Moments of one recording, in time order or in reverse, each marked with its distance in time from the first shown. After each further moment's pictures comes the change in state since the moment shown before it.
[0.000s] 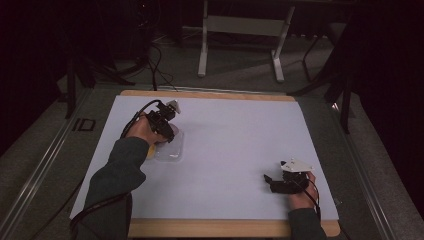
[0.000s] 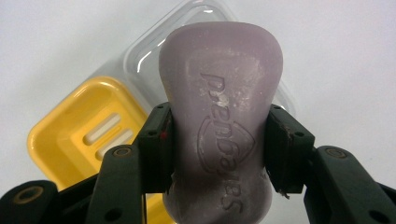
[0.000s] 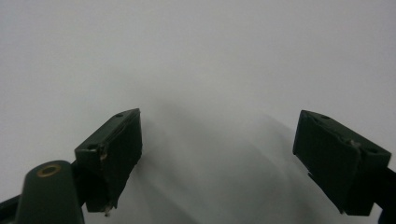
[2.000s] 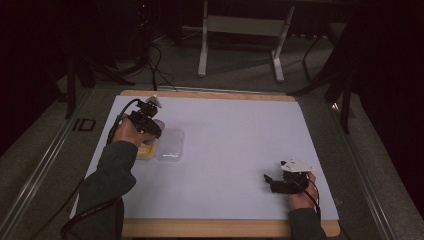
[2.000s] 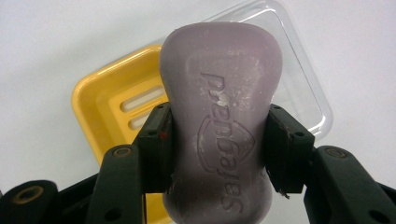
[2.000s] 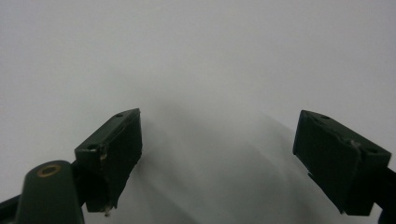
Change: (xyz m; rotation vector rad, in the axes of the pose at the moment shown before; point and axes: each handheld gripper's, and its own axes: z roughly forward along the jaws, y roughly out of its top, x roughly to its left) left arm 0.031 -0.034 -0.009 -0.101 0.013 -0.229; right arm 0.000 0.000 0.000 -0.003 -0.001 0.004
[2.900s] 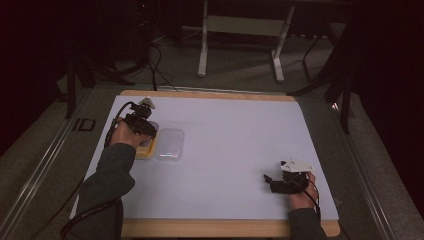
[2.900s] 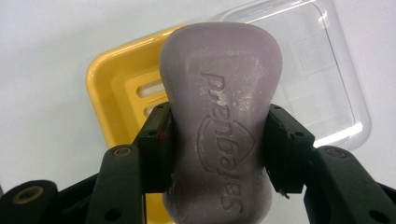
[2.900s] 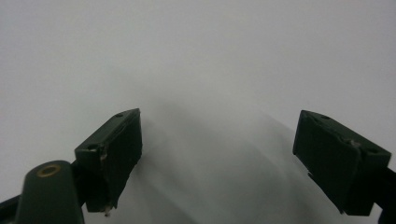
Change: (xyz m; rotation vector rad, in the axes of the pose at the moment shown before) left arm 0.016 -0.008 0.016 0.017 0.015 -0.102; right arm 0.000 0.000 0.000 0.004 -0.002 -0.005
